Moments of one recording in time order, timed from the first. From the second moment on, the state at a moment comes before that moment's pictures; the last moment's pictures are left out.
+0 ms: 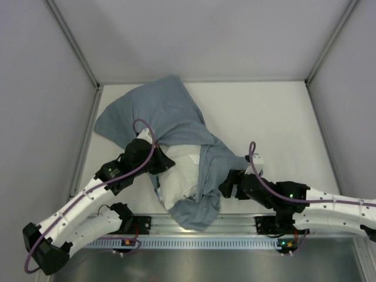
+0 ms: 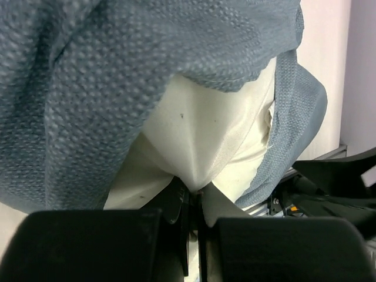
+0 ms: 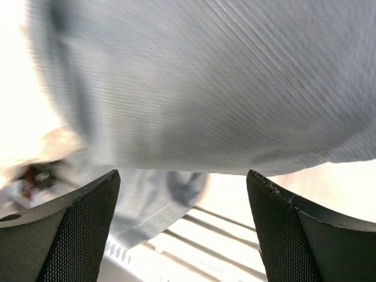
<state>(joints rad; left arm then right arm) -0.67 0.83 0.77 -0.55 0.01 -0.87 1.28 0.71 0.54 -0.61 0.51 1.09</state>
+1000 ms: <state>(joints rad) -0.67 0.56 0.48 -0.38 0.12 -0.98 1.31 1.44 1.08 -0.71 0.68 1.06</state>
